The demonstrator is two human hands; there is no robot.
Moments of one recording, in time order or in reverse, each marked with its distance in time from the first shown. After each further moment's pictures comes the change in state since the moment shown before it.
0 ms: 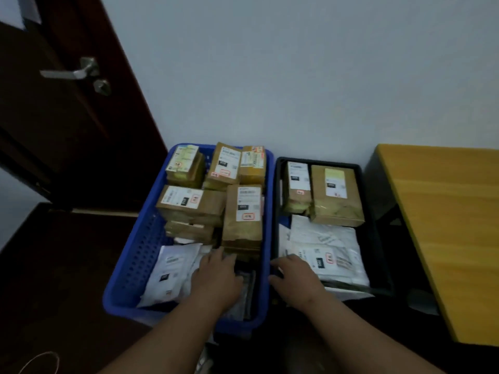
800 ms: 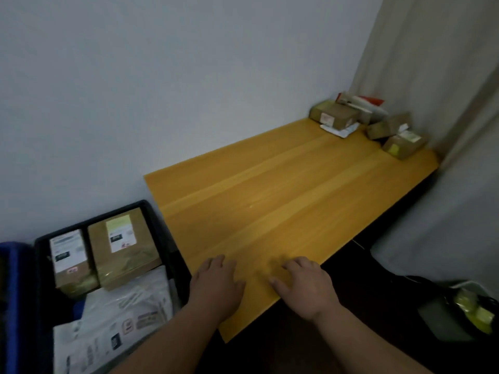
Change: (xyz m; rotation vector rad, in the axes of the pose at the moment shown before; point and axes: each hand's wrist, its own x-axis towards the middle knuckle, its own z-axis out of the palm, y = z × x) left_hand -0.010 0.480 0.135 0.363 -0.162 0.637; right_hand -0.222 0.404 -0.165 0.056 0.430 0.598
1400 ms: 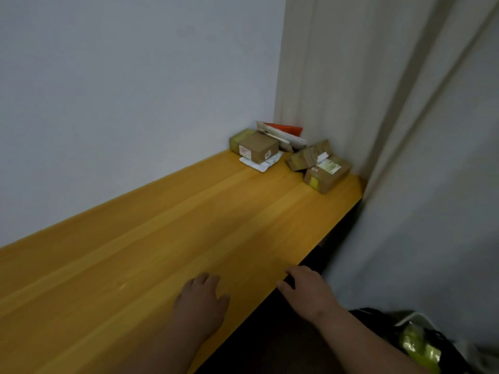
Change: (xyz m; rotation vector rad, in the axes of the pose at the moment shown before) left_hand 0.186 0.290 0.005 -0.001 0.025 0.025; right_hand 0.138 0.309 -0.147 0.215 0.006 0.158
